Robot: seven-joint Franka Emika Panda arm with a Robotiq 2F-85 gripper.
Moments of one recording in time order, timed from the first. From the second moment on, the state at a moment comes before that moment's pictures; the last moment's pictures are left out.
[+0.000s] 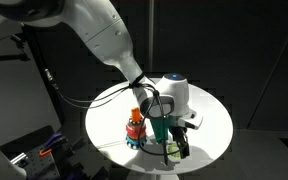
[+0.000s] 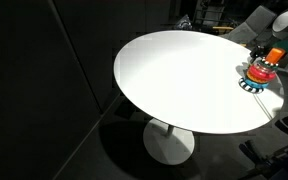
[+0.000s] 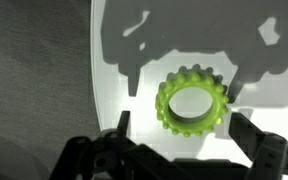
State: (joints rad) arm -0.29 0.69 -0.20 -1.96 0.12 2.76 0.09
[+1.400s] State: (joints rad) arm -0.29 0.67 -0.19 -2.00 0.12 2.77 0.09
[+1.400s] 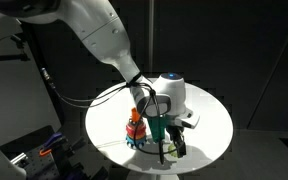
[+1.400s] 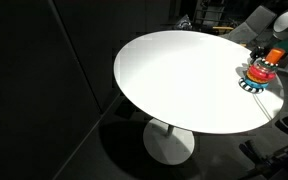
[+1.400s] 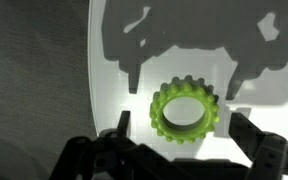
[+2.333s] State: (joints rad) arm -0.29 0.71 -0.19 -2.00 0.12 2.84 0.10
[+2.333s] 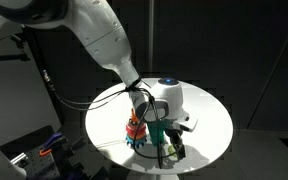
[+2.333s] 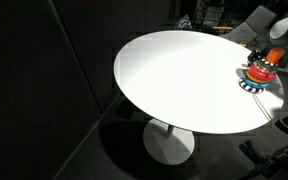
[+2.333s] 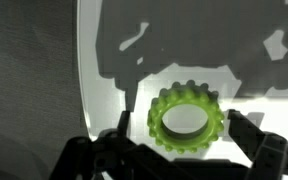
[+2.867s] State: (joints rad) arm -0.29 0.72 -0.18 -2.00 0.13 2.84 0.10
